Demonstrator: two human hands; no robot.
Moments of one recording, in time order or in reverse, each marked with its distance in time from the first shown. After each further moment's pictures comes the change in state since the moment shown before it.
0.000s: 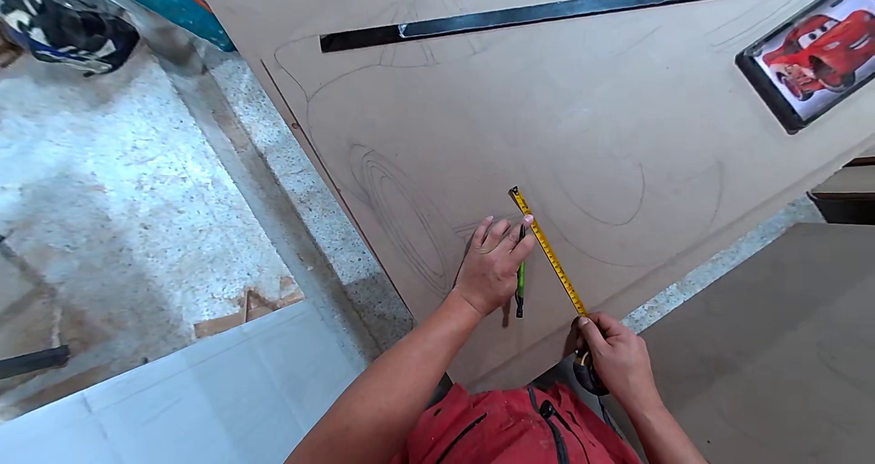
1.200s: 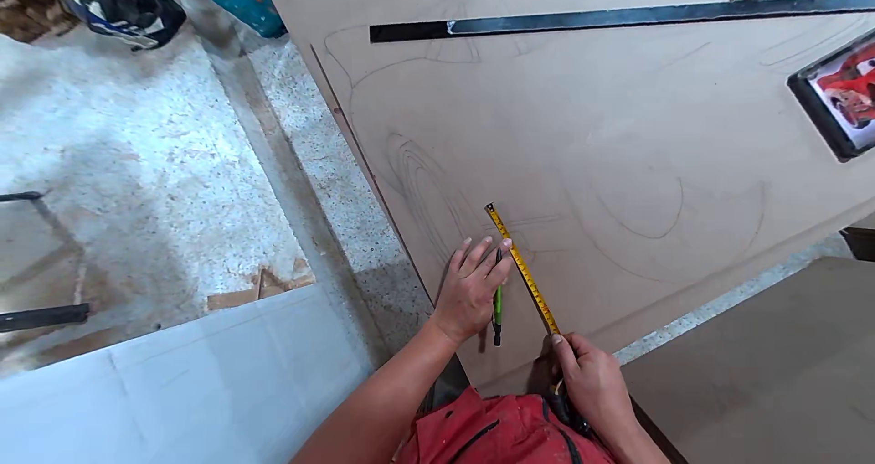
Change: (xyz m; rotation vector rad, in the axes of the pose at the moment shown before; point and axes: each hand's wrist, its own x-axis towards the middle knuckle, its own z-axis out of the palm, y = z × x) left_hand -0.081 -0.030 -0.033 -0.043 0.030 -0.129; right_hand -0.032 -0.053 0.047 -0.225 -0.220 -0.010
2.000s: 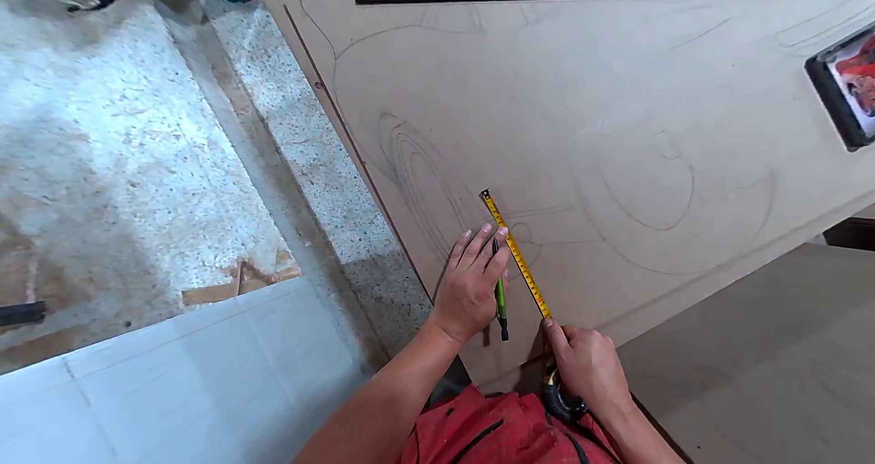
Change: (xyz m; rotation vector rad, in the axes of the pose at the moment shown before) left_hand 0.001 -0.002 0.005 -0.029 0.060 -0.048; right_hand 0.018 -0.034 -0.005 -0.182 -0.120 0.151
